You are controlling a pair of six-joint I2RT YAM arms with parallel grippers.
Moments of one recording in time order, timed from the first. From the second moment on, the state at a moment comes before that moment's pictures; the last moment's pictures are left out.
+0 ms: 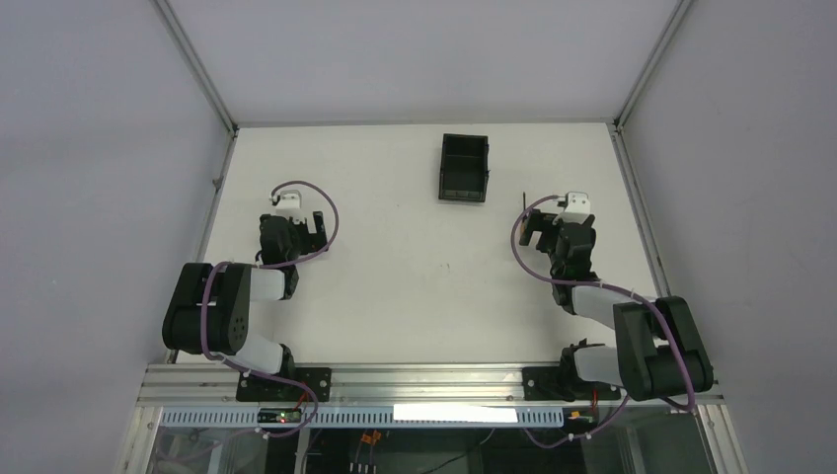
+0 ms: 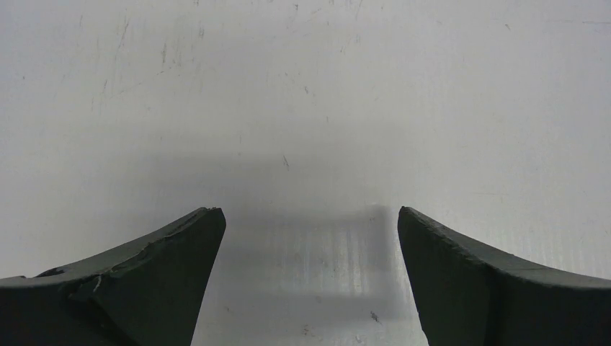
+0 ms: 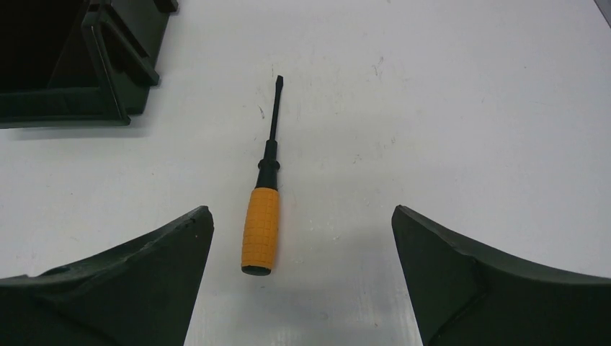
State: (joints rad) left arm -0.04 1.51 0.36 0.84 -0.01 -0.05; right arm 0.15 1.28 0.29 0.68 0.16 0.14
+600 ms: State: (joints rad) left arm -0.04 1.51 0.36 0.84 -0.01 -0.05; right arm 0.15 1.28 0.29 0.68 0.13 0.12
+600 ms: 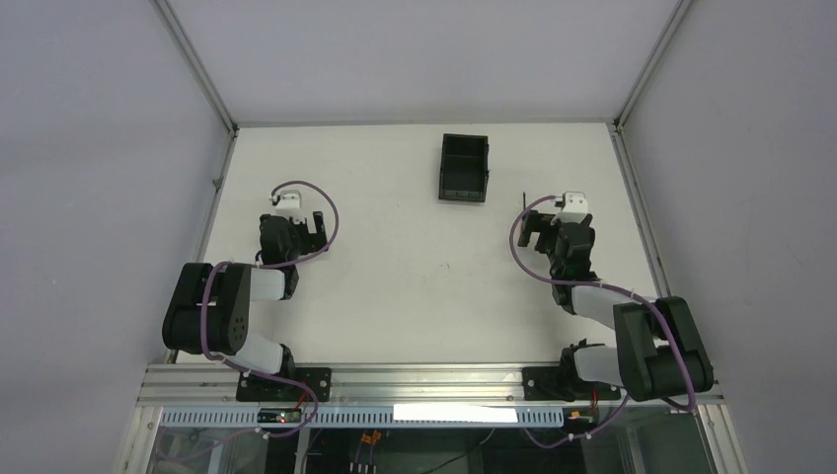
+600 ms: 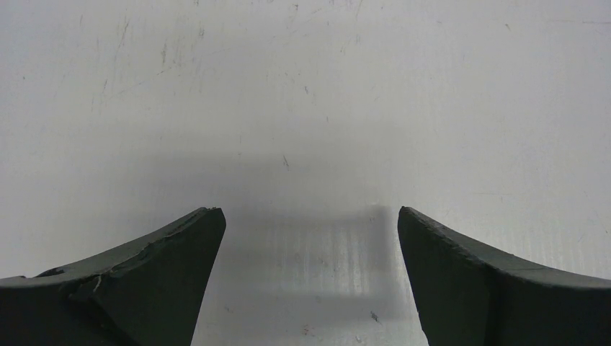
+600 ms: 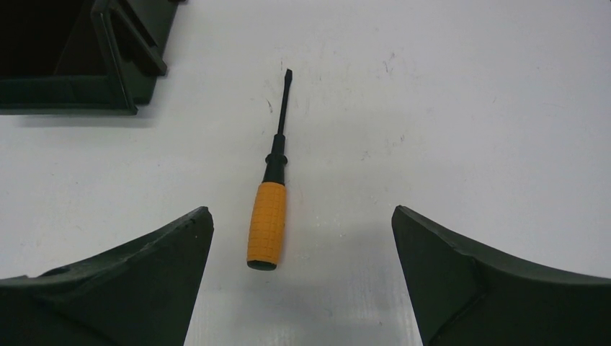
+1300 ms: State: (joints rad) left arm -0.04 1.51 0.36 0.84 -0.01 -0.05; right arm 0.16 0.98 0.82 0.01 0.15 0.11
